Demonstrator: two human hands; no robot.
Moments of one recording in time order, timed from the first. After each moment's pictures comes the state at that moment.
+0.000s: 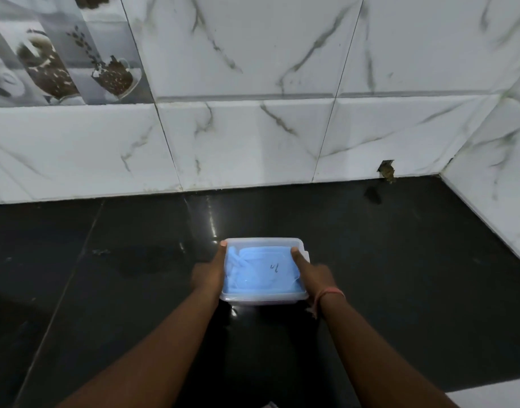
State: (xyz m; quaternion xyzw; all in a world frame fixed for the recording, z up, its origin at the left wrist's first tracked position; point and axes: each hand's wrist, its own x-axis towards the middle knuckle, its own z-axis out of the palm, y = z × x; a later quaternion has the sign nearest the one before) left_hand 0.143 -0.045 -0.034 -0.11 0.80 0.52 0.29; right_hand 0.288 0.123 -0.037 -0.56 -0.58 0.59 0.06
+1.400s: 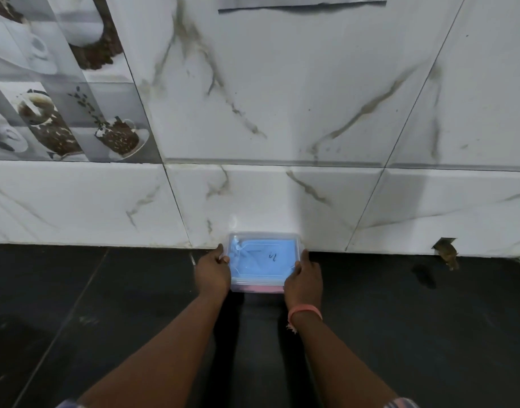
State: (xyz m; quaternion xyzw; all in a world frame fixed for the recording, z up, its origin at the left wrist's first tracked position) left_hand -0.024 0.076 -0.025 -0.02 0.86 0.49 0.12; right_hand 0.081 0.217 -0.055 -0.44 -0.78 0.40 0.23
